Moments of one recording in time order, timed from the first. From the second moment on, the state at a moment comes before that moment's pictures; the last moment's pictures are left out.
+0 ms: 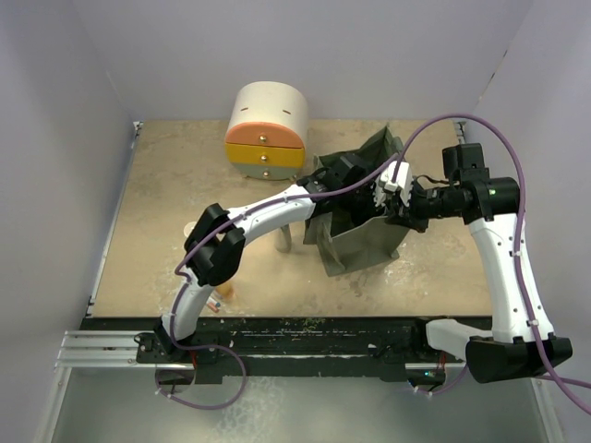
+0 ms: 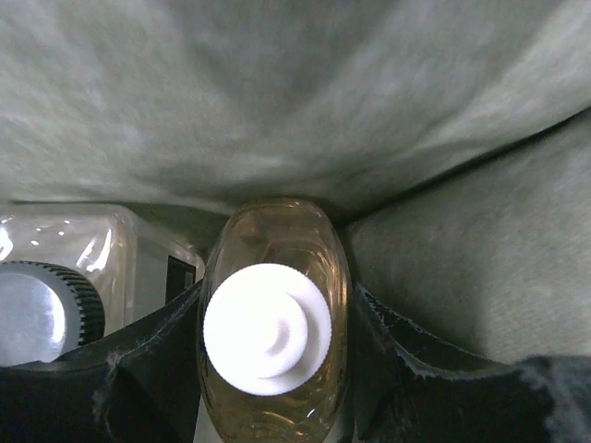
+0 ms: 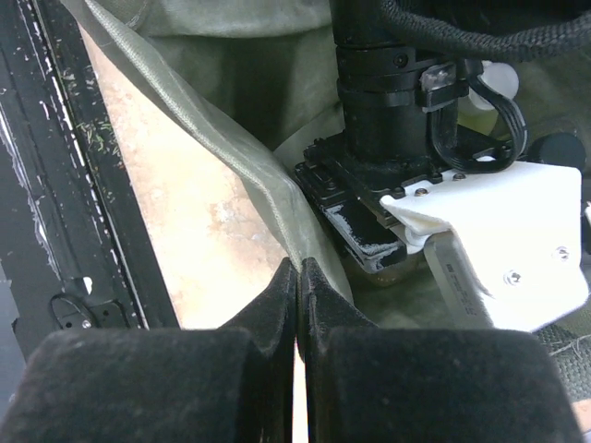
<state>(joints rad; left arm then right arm) -0.90 2.17 1.88 -0.30 0.55 0.23 0.10 1.18 1.46 -1.34 -0.72 -1.01</state>
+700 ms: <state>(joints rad) -0.91 2.18 1.86 -0.30 0.55 0.24 0.10 1.18 1.46 -1.35 -0.72 -1.01</state>
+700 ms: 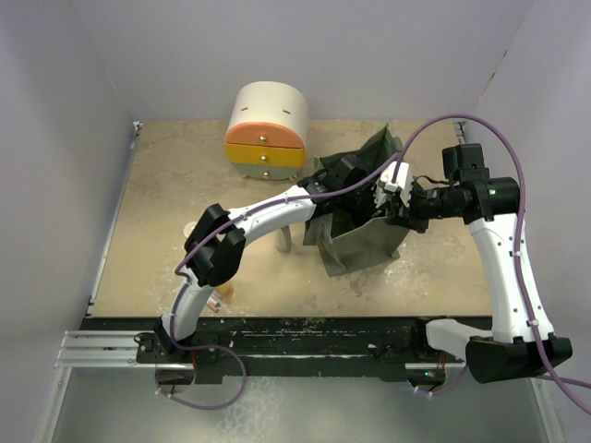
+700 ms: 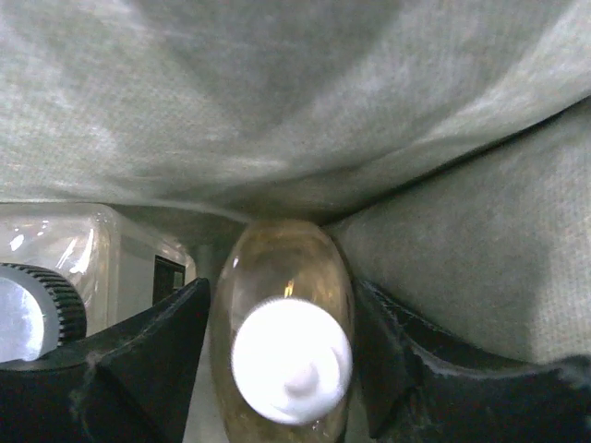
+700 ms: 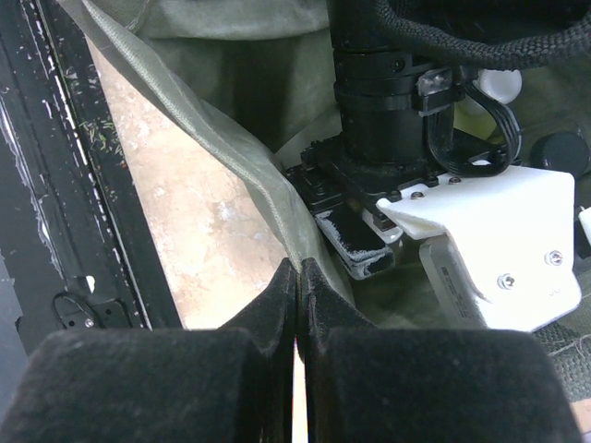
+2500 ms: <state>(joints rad) -0.66 1.75 1.90 -0.55 0.68 0.41 0.10 1.18 1.46 -1.35 -0.75 -1.02</state>
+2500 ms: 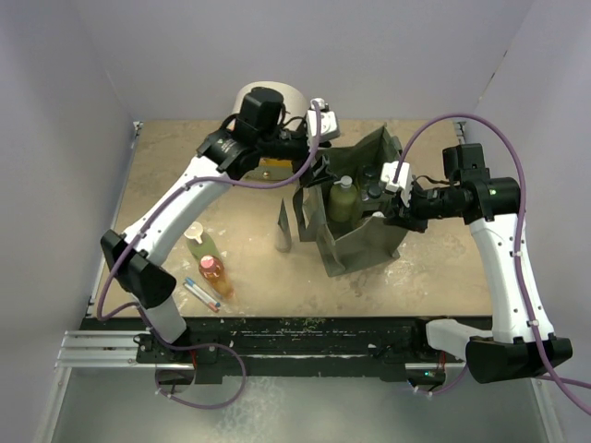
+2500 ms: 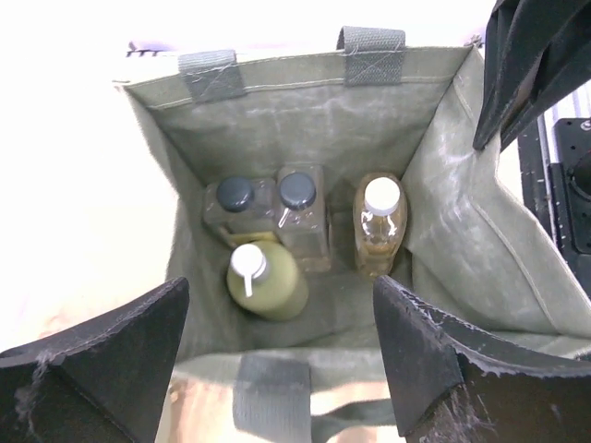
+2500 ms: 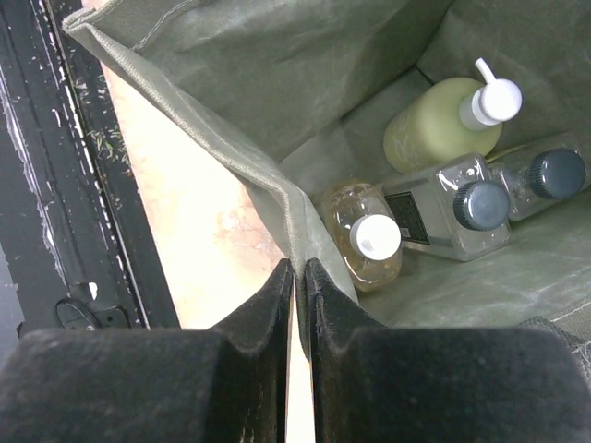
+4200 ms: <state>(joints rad) -0.22 1.22 1.18 -1.05 0.01 0.37 0.10 1.20 1.58 -1.35 -0.74 -0.92</state>
